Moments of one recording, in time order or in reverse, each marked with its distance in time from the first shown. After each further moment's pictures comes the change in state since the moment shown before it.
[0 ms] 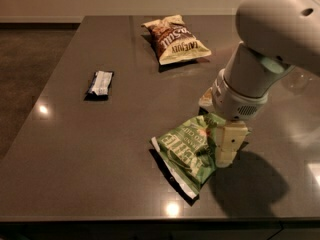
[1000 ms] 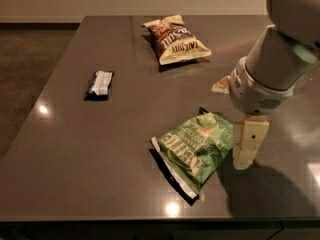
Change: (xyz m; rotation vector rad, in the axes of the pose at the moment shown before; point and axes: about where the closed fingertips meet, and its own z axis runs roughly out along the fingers) arm 0.014 0.009 -0.038 0.056 0.000 0.026
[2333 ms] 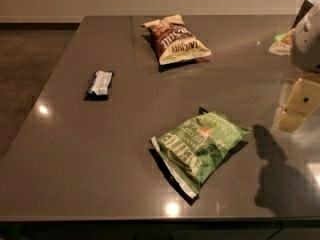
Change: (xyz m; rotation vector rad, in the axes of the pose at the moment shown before) arm 0.049 -0.017 -0.096 0.151 0.033 0.277
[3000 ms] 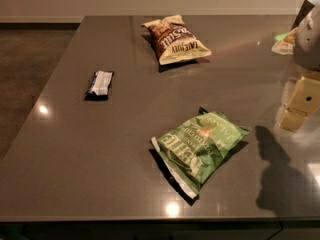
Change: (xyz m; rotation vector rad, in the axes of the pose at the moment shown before) arm 0.006 0.000 -0.005 0.003 0.006 0.021
